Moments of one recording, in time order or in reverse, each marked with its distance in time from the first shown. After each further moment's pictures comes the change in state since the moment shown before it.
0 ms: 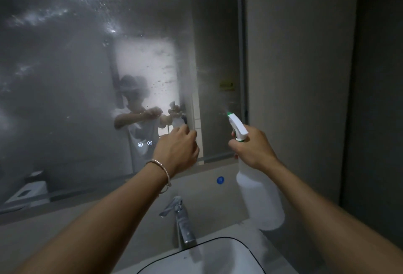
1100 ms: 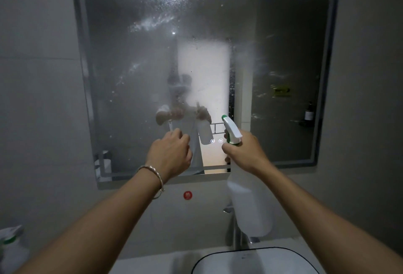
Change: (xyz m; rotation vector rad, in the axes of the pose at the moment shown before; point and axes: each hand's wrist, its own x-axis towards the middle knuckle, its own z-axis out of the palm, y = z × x) left_hand -0.122 -0.187 -0.031 0.068 -0.012 -0.261; right_hand -0.021 -0.139 0.172 0.116 -0.253 -0.108
